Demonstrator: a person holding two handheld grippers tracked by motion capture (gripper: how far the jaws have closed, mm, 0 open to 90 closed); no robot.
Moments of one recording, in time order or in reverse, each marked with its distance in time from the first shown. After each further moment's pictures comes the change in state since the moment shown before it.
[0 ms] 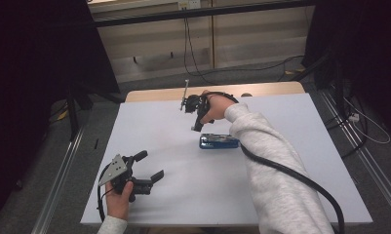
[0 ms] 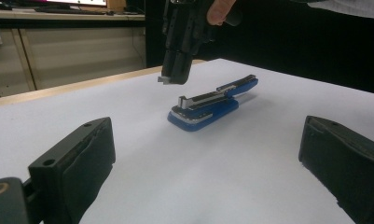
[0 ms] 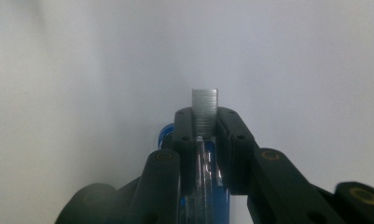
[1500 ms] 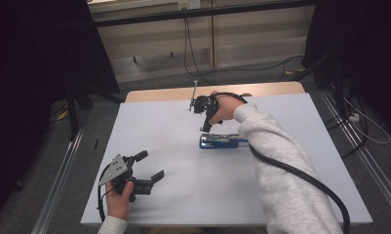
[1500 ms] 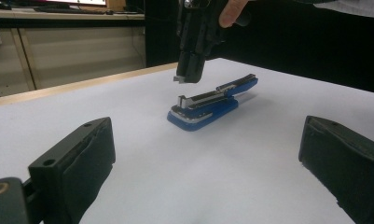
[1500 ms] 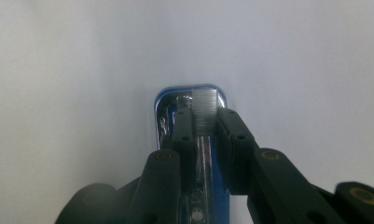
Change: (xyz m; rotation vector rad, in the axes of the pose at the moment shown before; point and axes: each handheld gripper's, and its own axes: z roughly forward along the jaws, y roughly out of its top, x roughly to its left) left arm 0.000 0.000 0.001 0.004 -0.001 0.003; right arm -0.002 -0.025 -0.003 0.033 -0.003 0.017
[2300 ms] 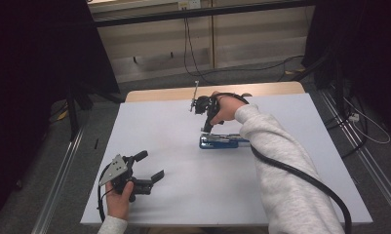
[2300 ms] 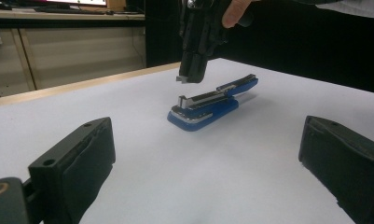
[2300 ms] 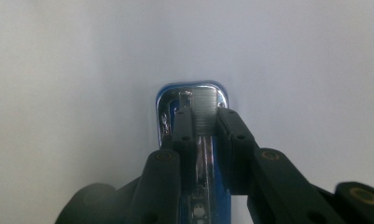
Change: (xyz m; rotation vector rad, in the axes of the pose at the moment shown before) left arm 0.000 0.000 0.000 -0.001 0.005 0.003; right arm 0.002 -0.003 0.000 0.000 0.001 0.005
